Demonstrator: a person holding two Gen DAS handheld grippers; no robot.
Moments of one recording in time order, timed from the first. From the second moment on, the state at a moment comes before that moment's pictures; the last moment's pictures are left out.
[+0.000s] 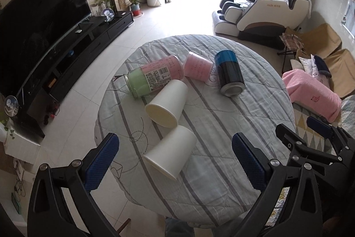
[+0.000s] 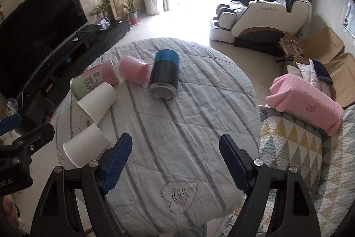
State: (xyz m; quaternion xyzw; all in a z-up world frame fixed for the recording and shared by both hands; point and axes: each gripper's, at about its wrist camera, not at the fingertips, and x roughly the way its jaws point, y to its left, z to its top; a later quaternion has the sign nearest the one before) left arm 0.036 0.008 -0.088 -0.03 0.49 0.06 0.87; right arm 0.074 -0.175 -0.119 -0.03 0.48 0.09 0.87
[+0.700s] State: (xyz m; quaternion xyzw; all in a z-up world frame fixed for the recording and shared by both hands) left arm 0.116 0.085 -0.117 -0.08 0.52 0.11 0.84; right arm 0.237 -0.073 -0.148 -0.16 0.48 0.29 0.81
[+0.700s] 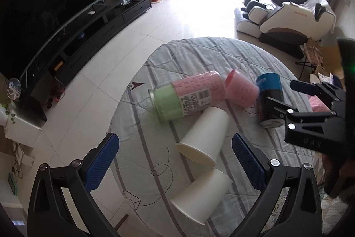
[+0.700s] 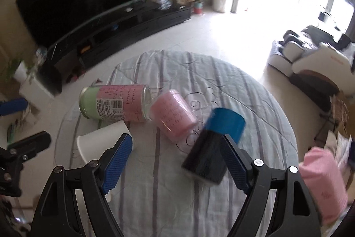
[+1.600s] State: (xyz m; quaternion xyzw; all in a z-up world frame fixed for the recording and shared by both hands) left arm 0.096 0.122 -0.136 -0.12 0.54 0.16 0.82; right arm 0.314 -0.013 -0.218 -0.24 0.57 0.37 0.69
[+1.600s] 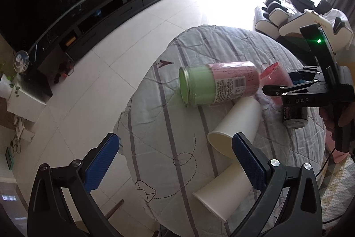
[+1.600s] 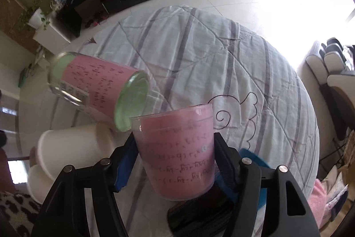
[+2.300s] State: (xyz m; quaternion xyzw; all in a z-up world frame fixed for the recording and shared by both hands) left arm 0.102 0.049 -0.117 -0.06 0.55 0.03 0.83; right arm 0.199 -0.145 -0.165 -0.02 0.63 0.18 0.76
